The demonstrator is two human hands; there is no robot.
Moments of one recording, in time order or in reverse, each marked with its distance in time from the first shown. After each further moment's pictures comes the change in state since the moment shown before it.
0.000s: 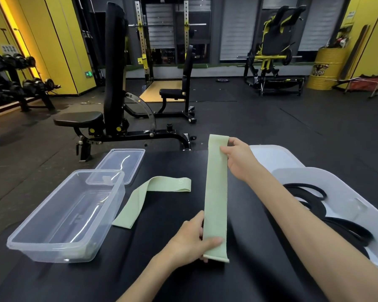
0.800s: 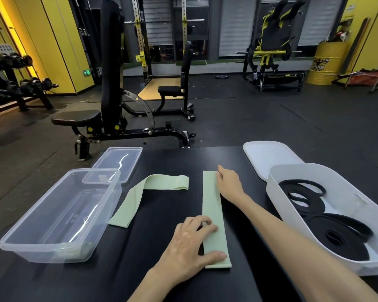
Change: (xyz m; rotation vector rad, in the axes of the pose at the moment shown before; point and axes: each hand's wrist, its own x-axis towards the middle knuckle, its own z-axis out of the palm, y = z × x) left_hand -0.002 -0.032 0.012 0.716 0.180 0.329; right_hand 0.028 0.113 -0.032 -1.156 0.083 -0.238
